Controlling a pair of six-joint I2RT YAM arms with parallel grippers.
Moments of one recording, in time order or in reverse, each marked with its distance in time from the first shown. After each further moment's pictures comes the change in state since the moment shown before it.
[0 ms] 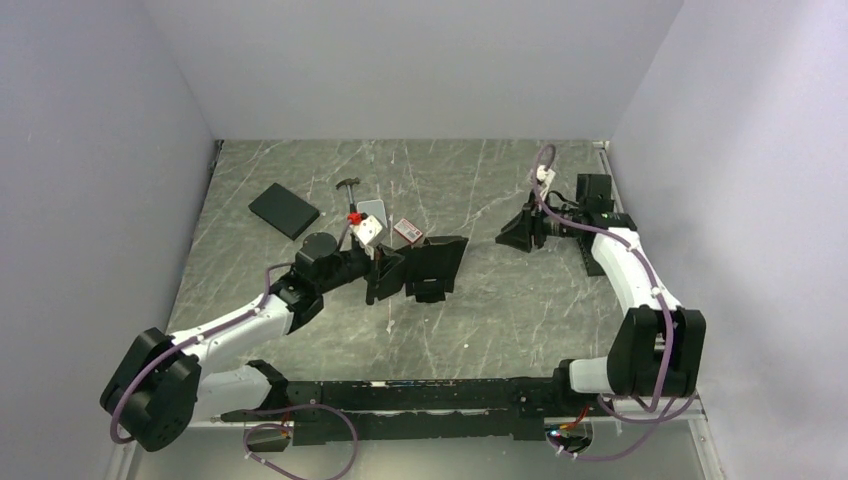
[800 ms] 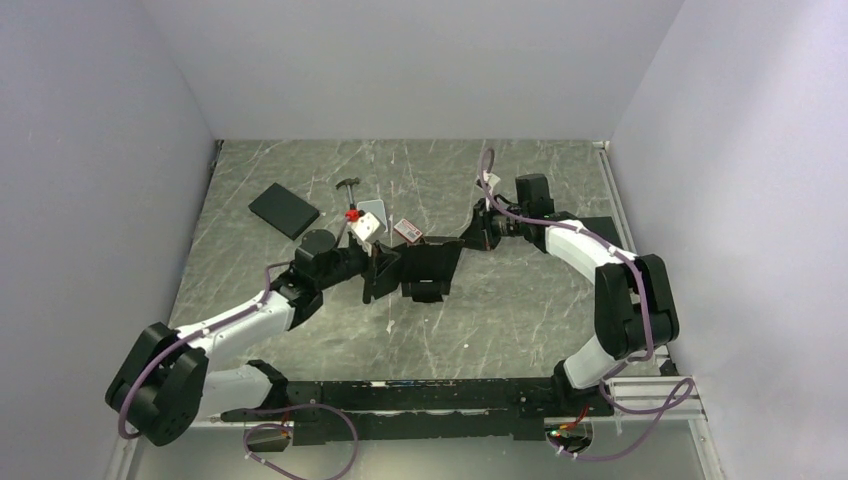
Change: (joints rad) left arm 0.031 0.023 0.000 -0.006 0.016 0.036; right arm 0.252 0.223 -0.058 0.445 0.176 0.411
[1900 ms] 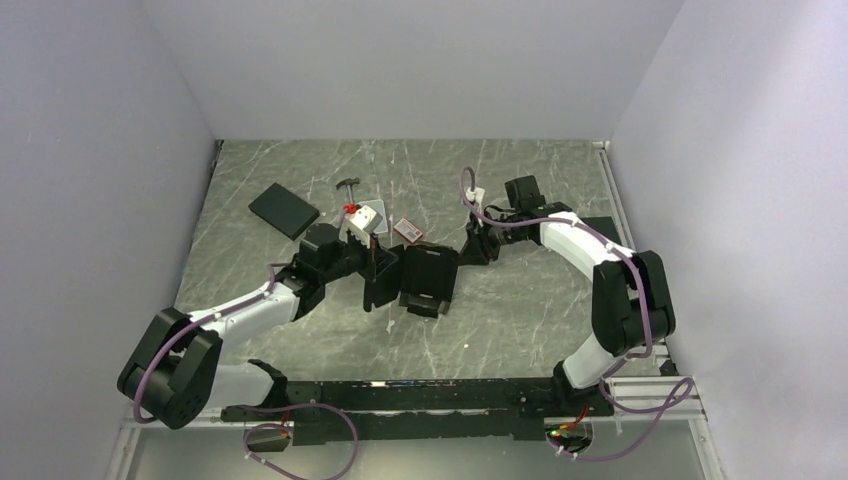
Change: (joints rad) left arm 0.059 0.097 0.028 -0.036 0.019 -0.151; right arm 0.048 0.009 0.086 -0.354 -0.014 -0.409
